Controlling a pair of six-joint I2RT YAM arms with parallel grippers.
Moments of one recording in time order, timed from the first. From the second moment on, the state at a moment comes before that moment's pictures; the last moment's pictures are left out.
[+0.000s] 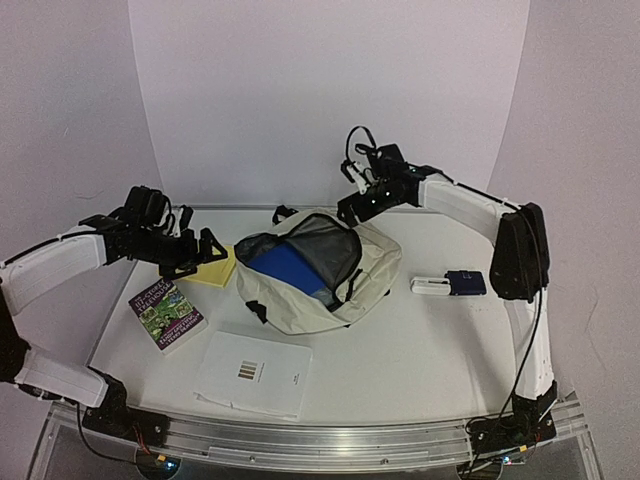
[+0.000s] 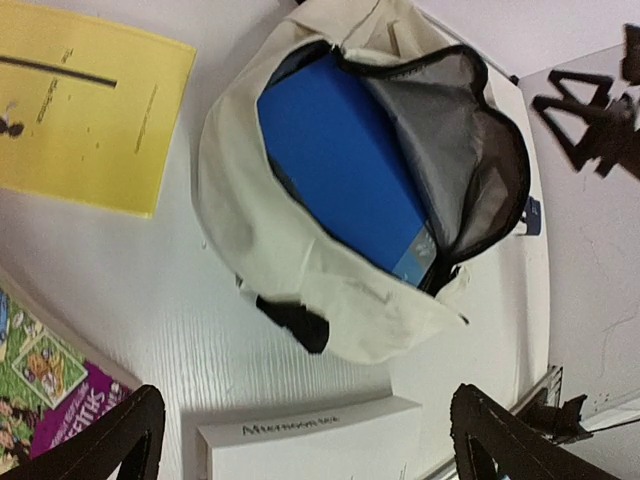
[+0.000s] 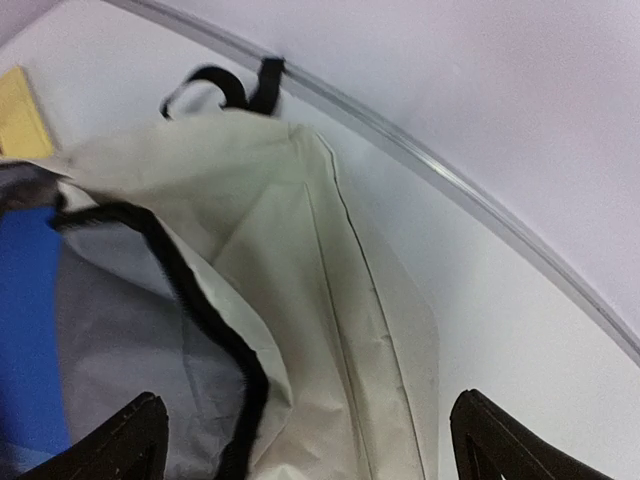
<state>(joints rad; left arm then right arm) -0.36 1.22 0.94 -0.53 0.36 -0.55 0.55 2.19 2.06 -0.56 -0.04 -0.14</state>
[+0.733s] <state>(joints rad) -0.58 0.89 0.59 -0.76 0.36 -0.88 0.80 1.74 1.09 -0.28 -0.66 0.19</state>
